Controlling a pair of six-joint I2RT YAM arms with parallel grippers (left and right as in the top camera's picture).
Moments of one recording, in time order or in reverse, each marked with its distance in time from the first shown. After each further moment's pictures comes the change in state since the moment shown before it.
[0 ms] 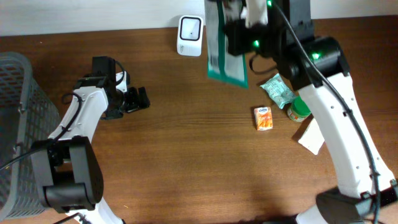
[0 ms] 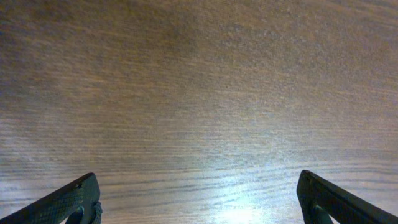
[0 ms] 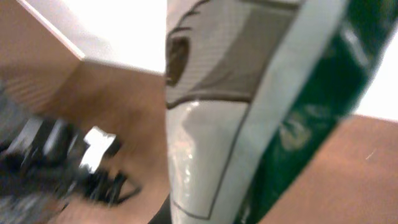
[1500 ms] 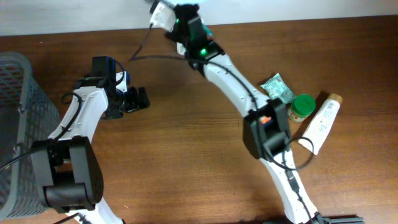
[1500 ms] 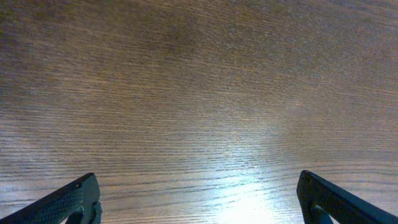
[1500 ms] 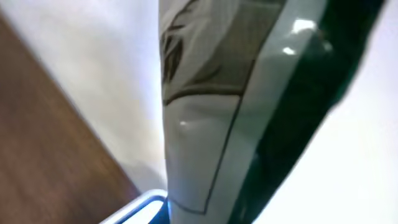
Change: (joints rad) left arm 0.000 0.000 0.000 0.001 -0.005 0.000; right arm 0.143 0.757 0.262 0.790 0.321 -0.830
